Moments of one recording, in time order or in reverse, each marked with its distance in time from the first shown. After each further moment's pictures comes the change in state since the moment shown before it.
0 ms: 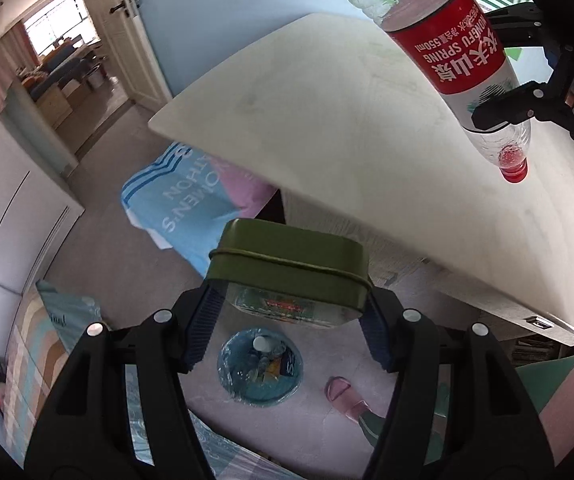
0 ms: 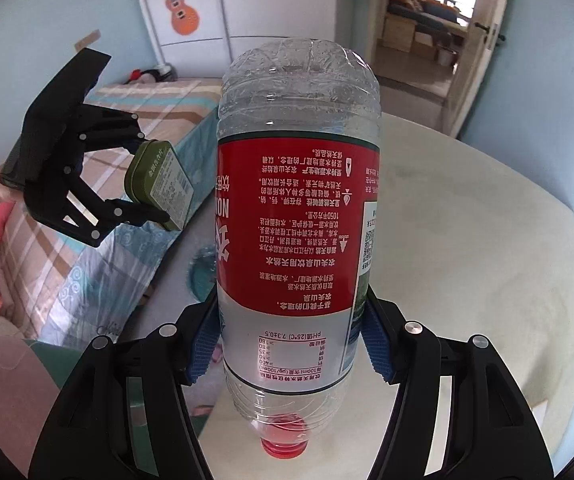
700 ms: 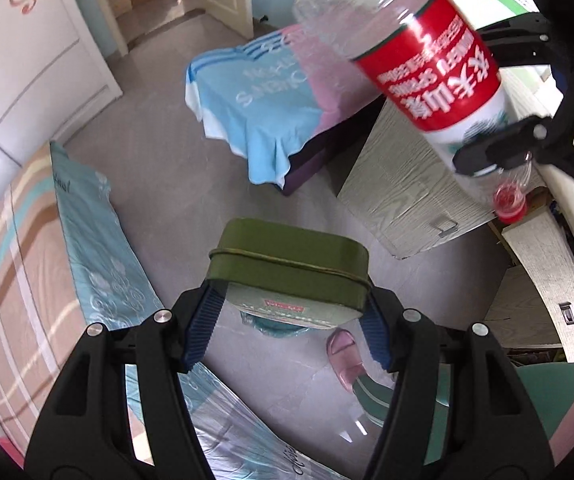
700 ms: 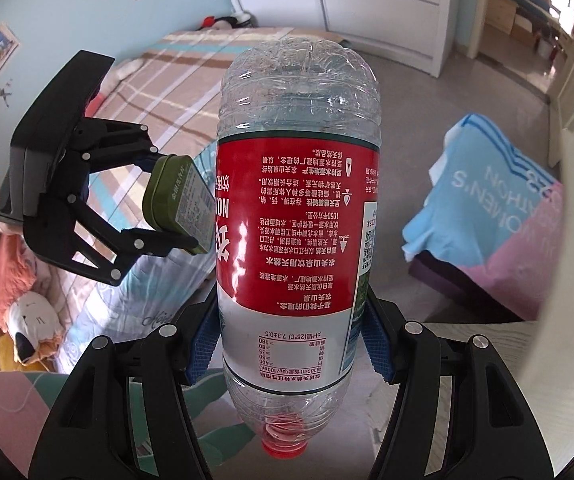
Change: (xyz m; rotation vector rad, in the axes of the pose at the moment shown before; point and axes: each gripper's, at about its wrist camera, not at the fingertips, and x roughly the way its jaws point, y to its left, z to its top) left arm 0.047 0.126 -0.151 -0.311 0.160 0.014; right arm 0.205 0.123 0.106 -0.127 0.185 0.268
